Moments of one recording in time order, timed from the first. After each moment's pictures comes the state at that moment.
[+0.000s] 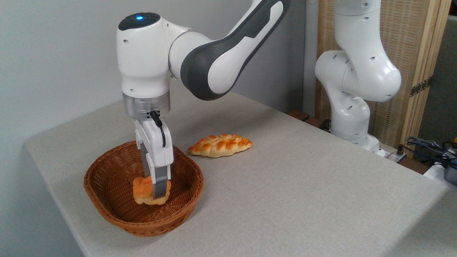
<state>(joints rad) -0.05 0.12 -0.07 -1.90 -0.11 2.18 0.94</state>
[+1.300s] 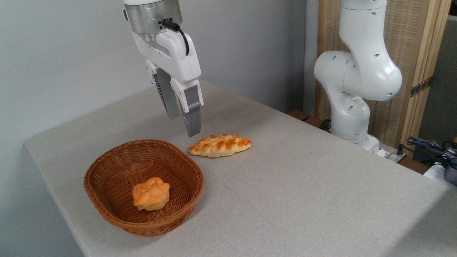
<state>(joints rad) 0.01 -0.01 -0.09 -1.63 -0.03 1.59 0.80</state>
